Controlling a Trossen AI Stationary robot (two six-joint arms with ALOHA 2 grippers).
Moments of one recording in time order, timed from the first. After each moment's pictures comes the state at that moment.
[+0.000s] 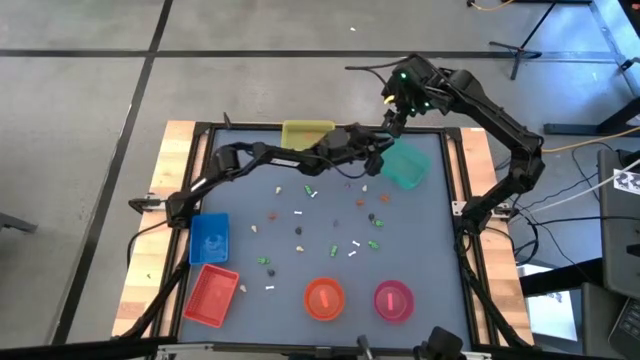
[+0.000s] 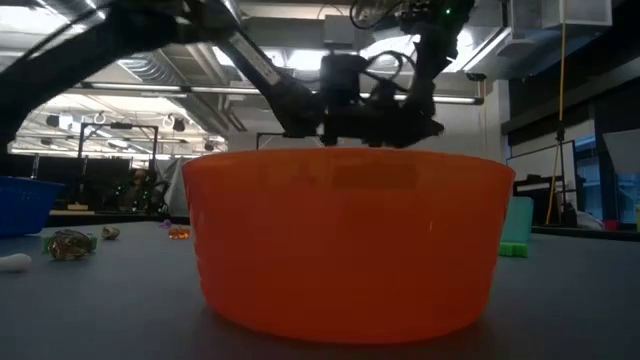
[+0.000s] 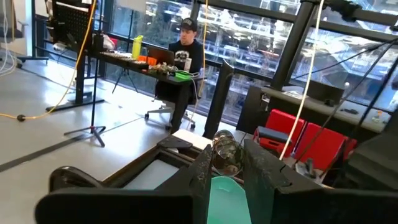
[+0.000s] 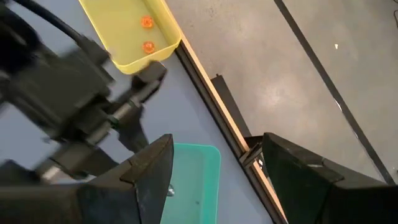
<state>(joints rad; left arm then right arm) 0.34 2.40 1.69 0.79 -0.03 -0.25 -0.64 1.58 1.82 -1.21 0.12 -0.24</state>
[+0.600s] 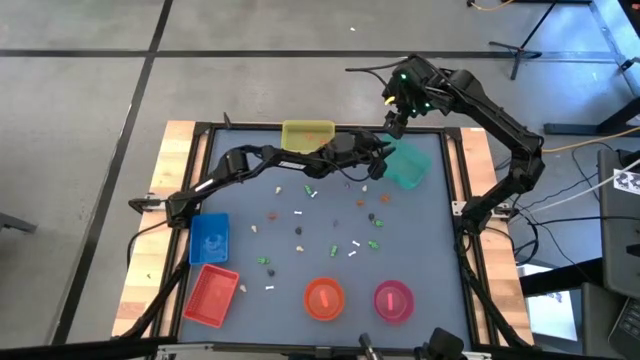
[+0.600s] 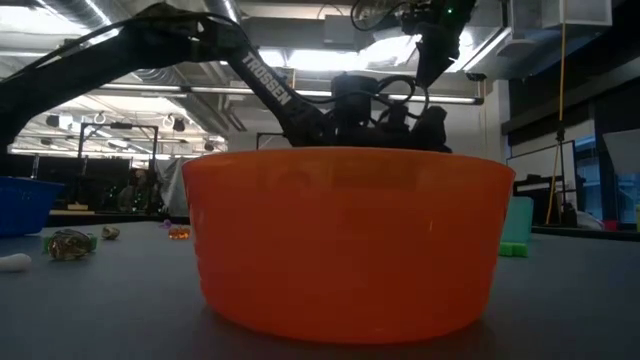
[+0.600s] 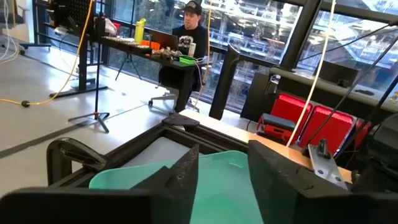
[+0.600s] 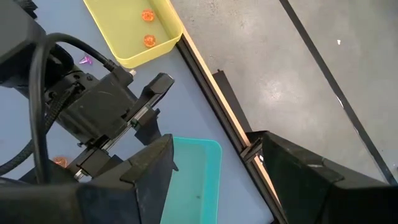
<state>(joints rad) 0.34 2.49 1.75 0.76 -0.04 -0.25 -0.64 1.58 1.82 -1.23 0.12 -0.24</state>
